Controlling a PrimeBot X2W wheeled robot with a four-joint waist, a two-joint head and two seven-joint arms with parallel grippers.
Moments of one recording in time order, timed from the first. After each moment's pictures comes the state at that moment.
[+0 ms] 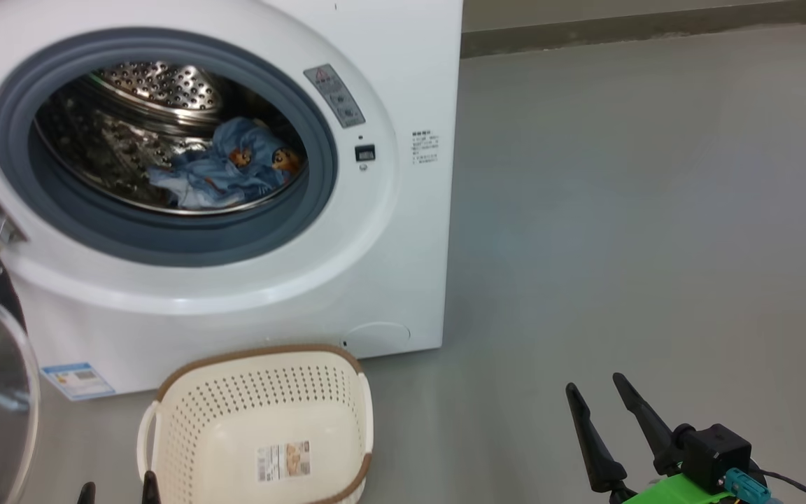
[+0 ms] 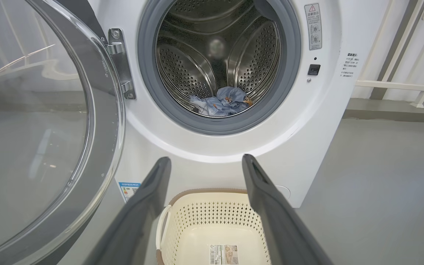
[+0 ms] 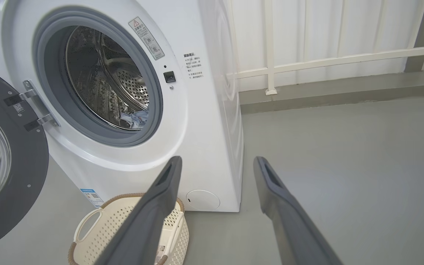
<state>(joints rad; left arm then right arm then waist) 0.28 0.05 0.02 -0.03 -0.21 0.03 -0.25 0.00 -0.05 0.11 0.19 0.24 0.12 -0.25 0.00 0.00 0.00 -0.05</state>
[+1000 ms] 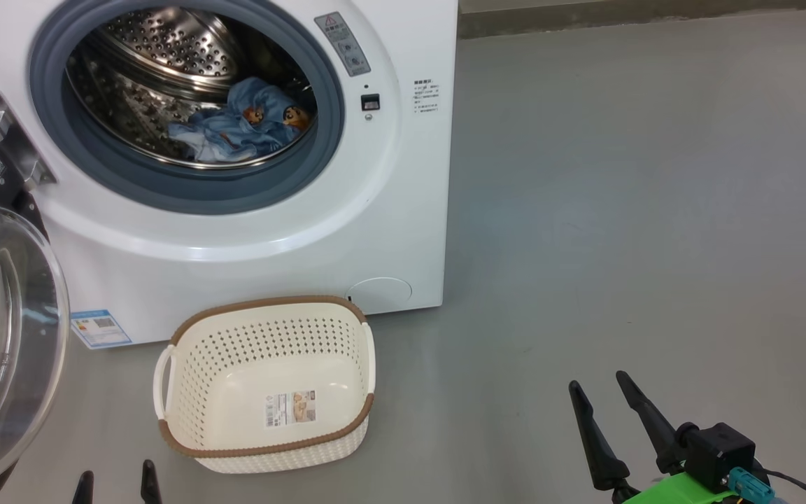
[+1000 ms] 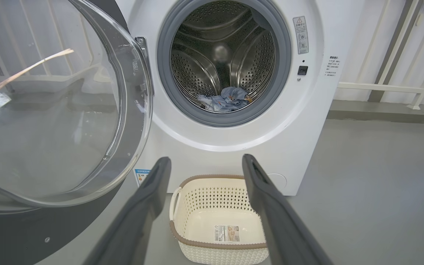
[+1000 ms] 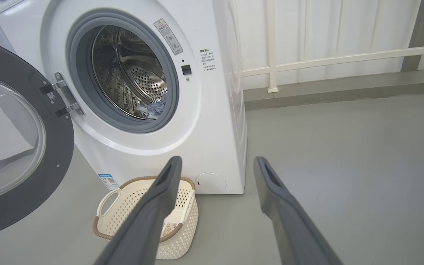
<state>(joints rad) 0.26 0.05 0.01 -0.03 -0.21 0.04 -0.25 0.00 -0.05 0.10 0.18 0.24 0.12 -0.25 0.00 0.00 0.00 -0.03</state>
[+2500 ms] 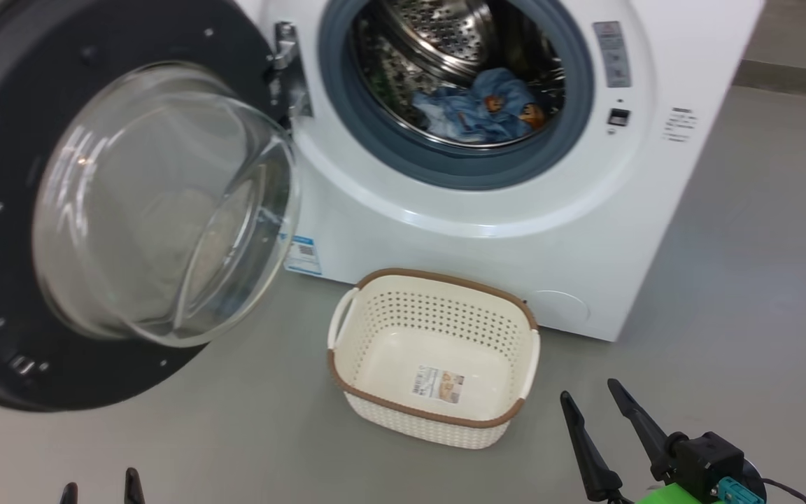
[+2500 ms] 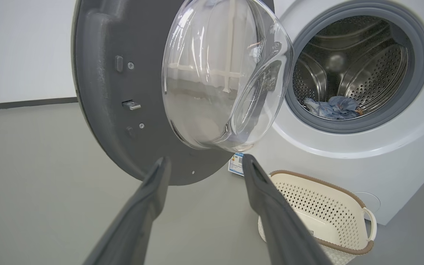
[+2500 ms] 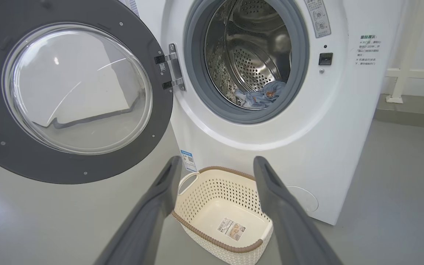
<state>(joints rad) 0.27 0.05 0.04 -0.01 -0.25 0.04 -0.25 0.03 -0.05 0.12 0.16 0.19 0.12 -0.25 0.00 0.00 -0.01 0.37</state>
